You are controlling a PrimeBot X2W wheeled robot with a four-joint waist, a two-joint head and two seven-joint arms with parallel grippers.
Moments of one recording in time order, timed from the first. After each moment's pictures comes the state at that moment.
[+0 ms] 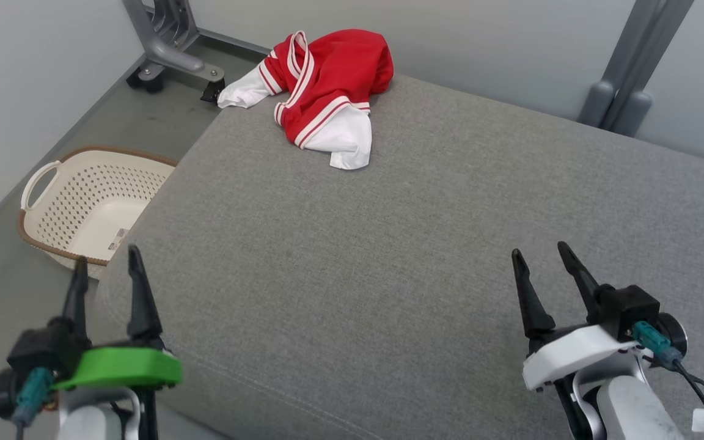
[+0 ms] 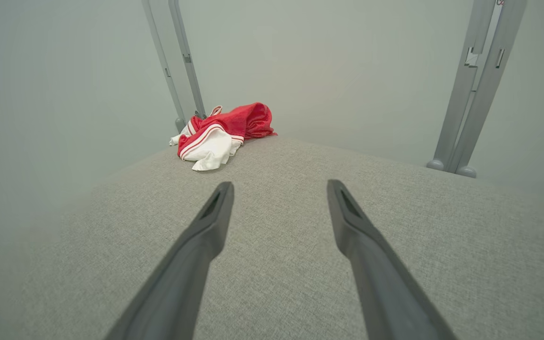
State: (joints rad) left arm -0.08 0.06 0.02 0.17 -0.29 0.01 -0.26; right arm -0.12 -0.05 0.07 0.26 0.13 0.13 -0.24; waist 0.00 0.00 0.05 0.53
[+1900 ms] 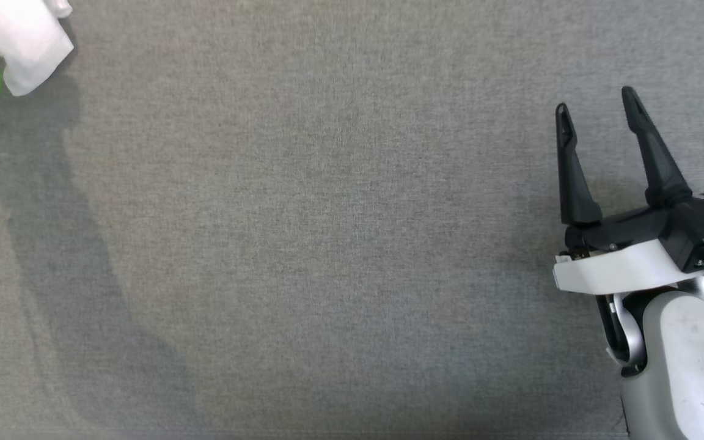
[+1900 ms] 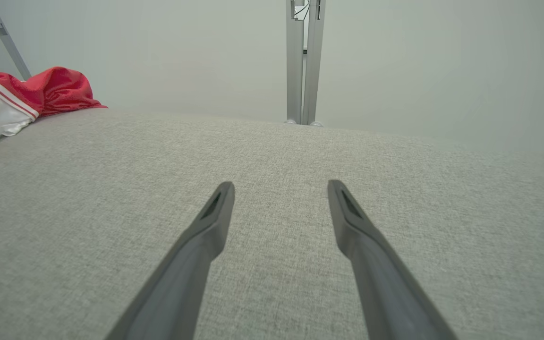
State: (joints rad) left arm -1.14 0.36 -0.04 0.98 -0.38 -0.12 0.09; right arm -0.27 -0.06 0.02 -0.15 -0.03 0.13 -0.14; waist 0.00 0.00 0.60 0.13
